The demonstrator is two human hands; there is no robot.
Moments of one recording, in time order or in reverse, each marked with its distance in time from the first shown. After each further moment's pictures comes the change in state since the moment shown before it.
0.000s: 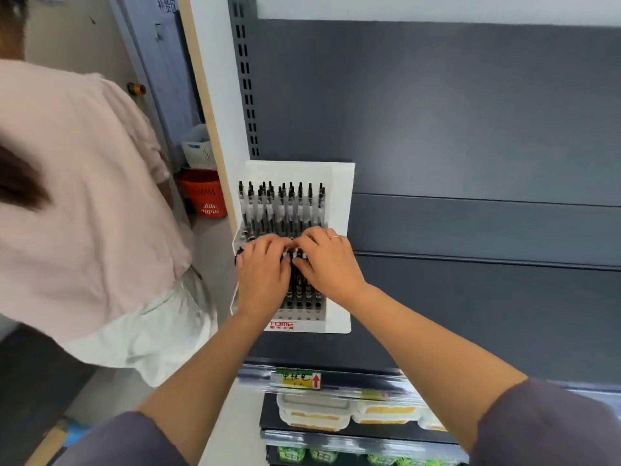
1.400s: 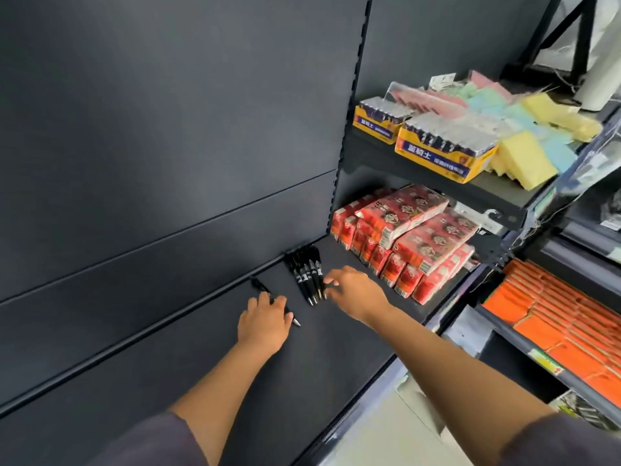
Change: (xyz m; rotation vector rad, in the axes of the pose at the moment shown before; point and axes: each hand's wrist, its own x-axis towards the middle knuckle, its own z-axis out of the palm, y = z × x) left_hand -0.019 0.666 0.515 0.099 -0.992 0.499; right_hand -0.412 0.704 -0.229 0.047 -0.264 1.124
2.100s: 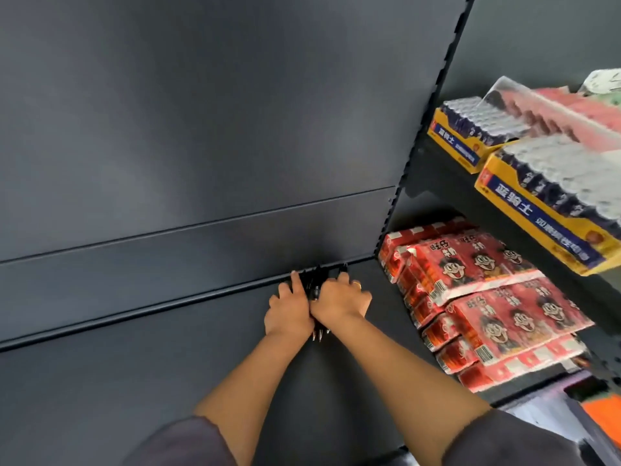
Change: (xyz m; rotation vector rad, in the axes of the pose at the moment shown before) left_hand 0.075 0.048 0.000 -0.246 0.011 -0.492; right_hand 0.117 -0.019 0.041 -0.245 -0.145 -0.021
